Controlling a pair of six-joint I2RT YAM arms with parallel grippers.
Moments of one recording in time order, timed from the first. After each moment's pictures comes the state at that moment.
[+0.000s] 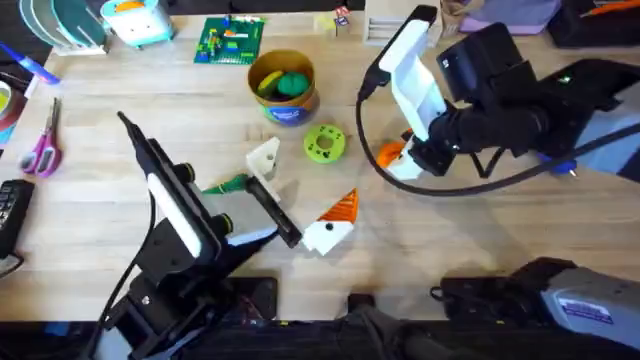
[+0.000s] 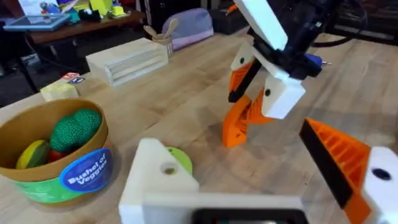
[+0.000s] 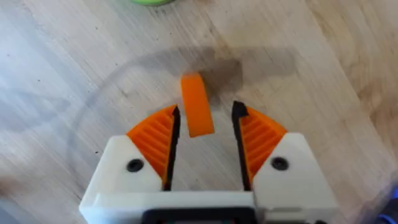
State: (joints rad) left arm -0.70 0.01 0.01 -0.07 0.17 0.04; right arm 0.46 1.31 0.84 -0.67 -0.11 -0.47
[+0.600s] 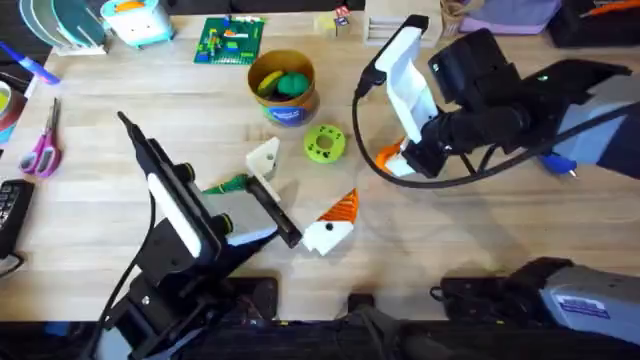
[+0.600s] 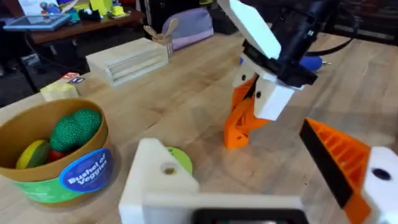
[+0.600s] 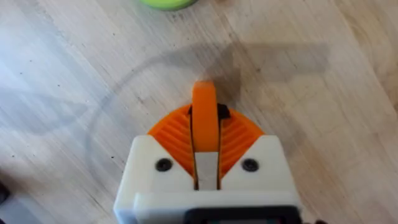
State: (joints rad) left arm -0.70 0.01 0.01 -0.07 0.17 0.04; right arm 0.46 1.37 0.84 -0.66 -0.19 -0.45
